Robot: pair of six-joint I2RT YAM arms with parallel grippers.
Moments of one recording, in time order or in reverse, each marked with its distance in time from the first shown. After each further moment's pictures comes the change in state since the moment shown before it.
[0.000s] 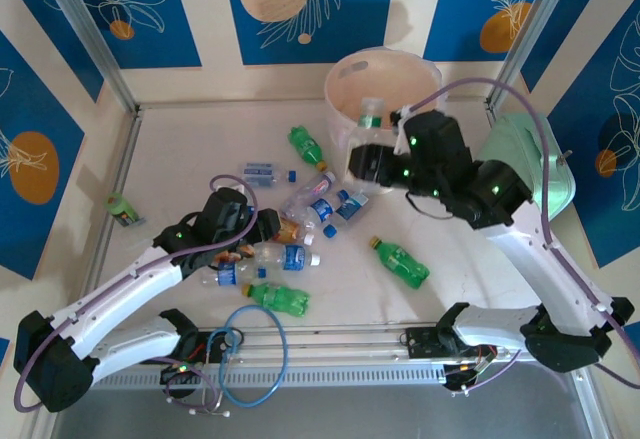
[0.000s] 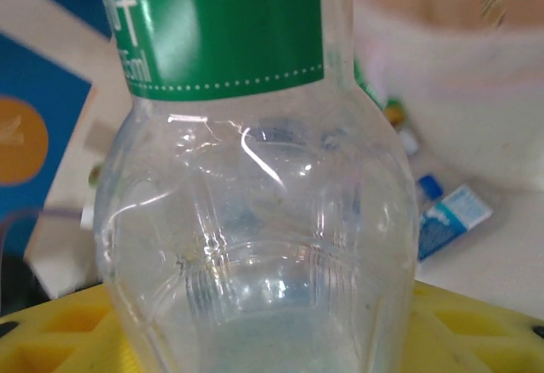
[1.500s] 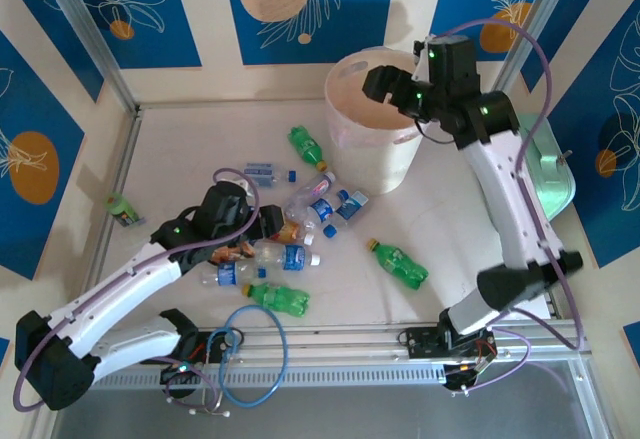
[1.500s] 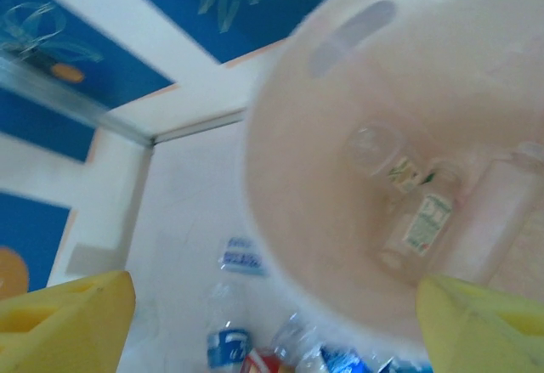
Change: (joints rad) left arm 0.000 0.007 0.071 -0.032 0.044 0.071; right arm -0.312 0.290 0.319 0.029 -0.177 -0.095
